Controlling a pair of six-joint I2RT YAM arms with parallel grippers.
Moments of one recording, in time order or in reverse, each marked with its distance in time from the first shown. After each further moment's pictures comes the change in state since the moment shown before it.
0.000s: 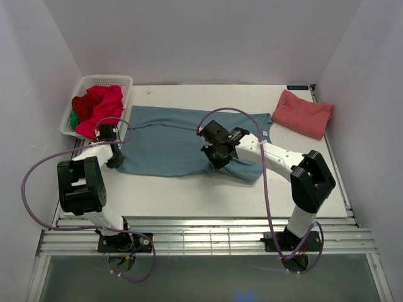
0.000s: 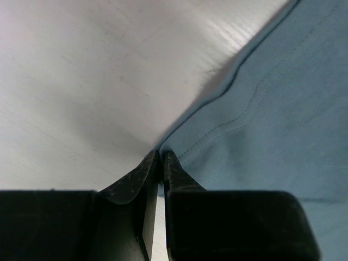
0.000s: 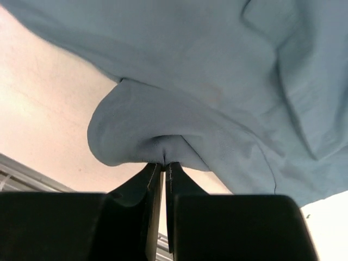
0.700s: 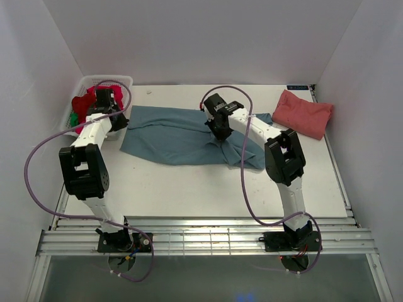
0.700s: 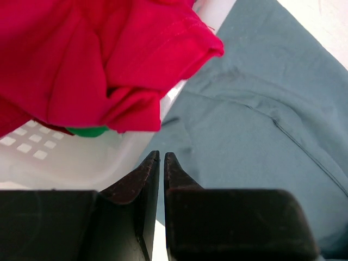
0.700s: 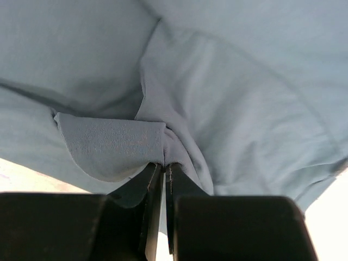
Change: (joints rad) left arm -0.047 0.159 0.505 -0.084 0.197 -0.044; right arm -0.212 0.411 0.474 -0.072 0.093 -0.236
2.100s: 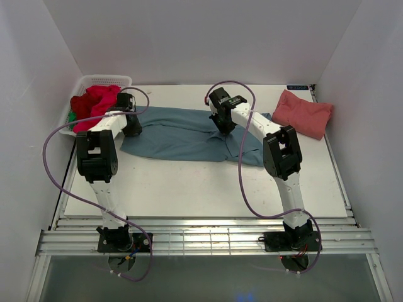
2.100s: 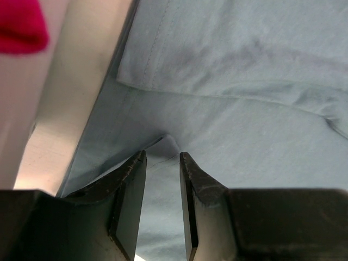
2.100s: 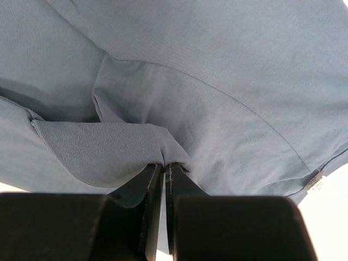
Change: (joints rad) left arm -0.091 0.252 0.095 -0.010 -0.064 0.080; right arm -0.076 0.092 0.139 -0.031 0.009 -0.046
